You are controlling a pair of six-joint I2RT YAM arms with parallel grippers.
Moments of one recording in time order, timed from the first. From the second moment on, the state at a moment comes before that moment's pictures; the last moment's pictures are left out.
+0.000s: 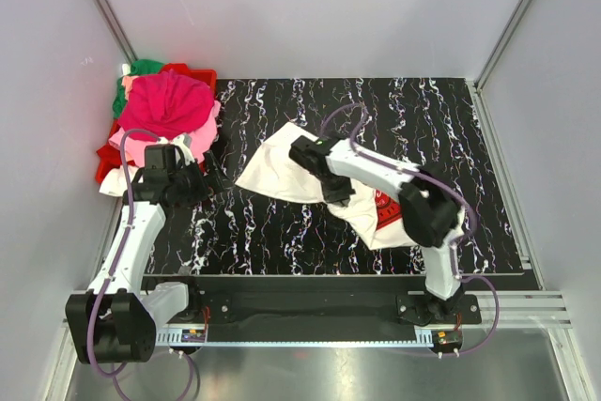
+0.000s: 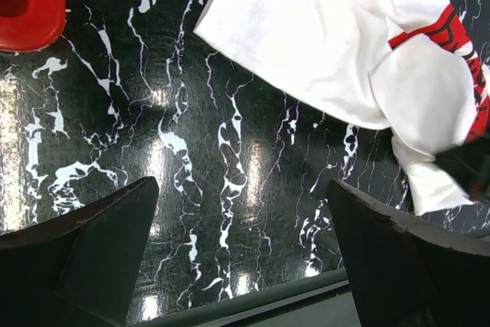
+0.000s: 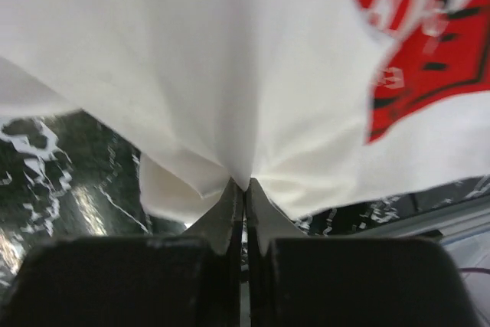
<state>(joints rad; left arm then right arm) 0.03 1.04 0.79 -0.60 0.36 -0.39 0.82 2.06 1.66 -1.22 0.37 0.73</state>
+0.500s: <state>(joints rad) 0.03 1.04 0.79 -0.60 0.37 -0.39 0.47 1.20 1.11 -1.26 0.39 0.73</state>
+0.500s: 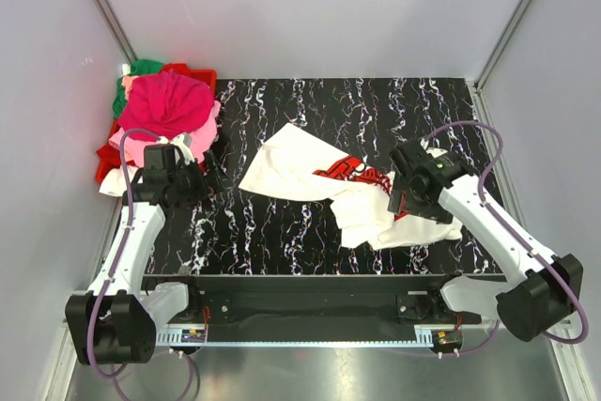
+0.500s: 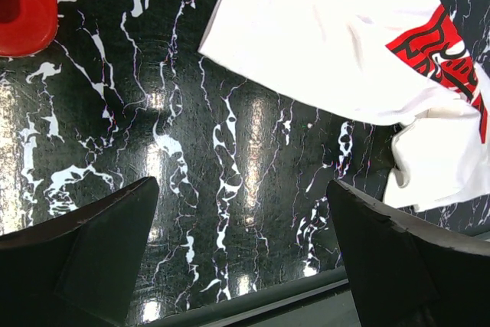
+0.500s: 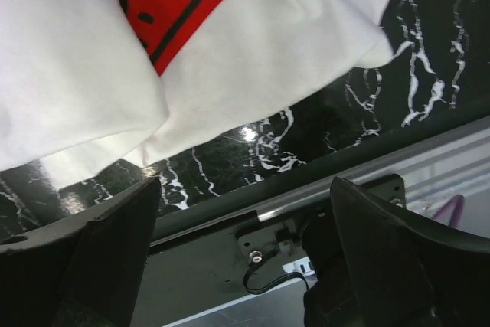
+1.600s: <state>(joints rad) 0.03 1.04 0.79 -0.58 0.38 -0.39 0.82 1.97 1.38 -0.94 0.25 0.83</state>
